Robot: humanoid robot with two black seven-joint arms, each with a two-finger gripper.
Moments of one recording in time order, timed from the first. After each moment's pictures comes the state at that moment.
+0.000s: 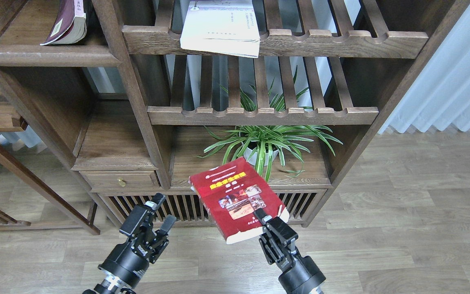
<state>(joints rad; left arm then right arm) 0.21 0.00 -1.04 -1.26 -0.35 -0.49 0.29 -0.35 0.01 0.97 1.35 0.16 0.58 -0.09</state>
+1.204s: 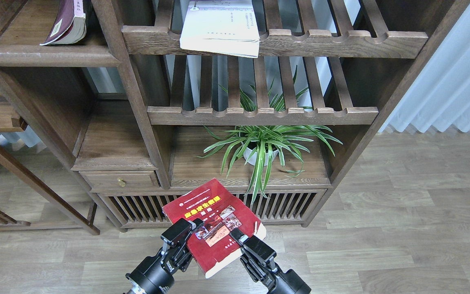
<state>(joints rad) 0.18 0.00 -0.94 -1.22 -0.35 -0.49 0.29 -0.35 0.02 0.92 1.34 0.08 0.58 -0.13</state>
